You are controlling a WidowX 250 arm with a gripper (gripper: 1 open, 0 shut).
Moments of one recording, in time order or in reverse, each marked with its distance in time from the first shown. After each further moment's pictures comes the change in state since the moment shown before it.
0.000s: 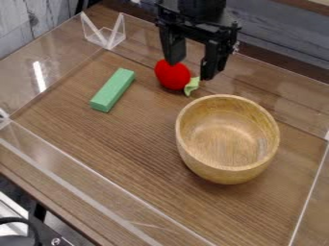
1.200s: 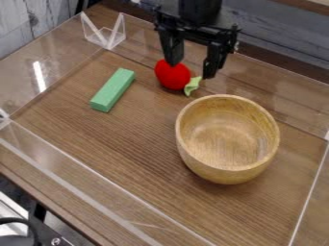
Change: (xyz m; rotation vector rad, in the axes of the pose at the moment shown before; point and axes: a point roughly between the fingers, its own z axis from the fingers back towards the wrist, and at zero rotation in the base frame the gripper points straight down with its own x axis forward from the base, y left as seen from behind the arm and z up) arm 0.014 0.026 -0.014 0.027 -0.045 0.197
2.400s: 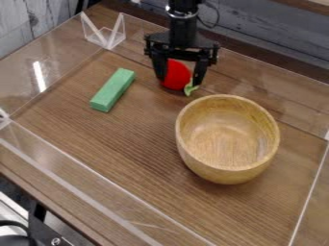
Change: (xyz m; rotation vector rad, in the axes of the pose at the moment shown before) arm 0.041 0.043 -0.065 0.065 -0.035 0.315
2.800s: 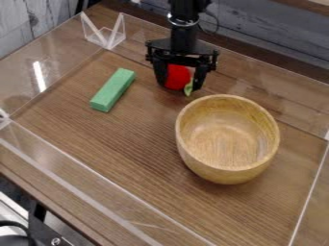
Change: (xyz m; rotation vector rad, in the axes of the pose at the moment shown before) arm 0.005 0.000 -0.015 0.014 0.007 0.016
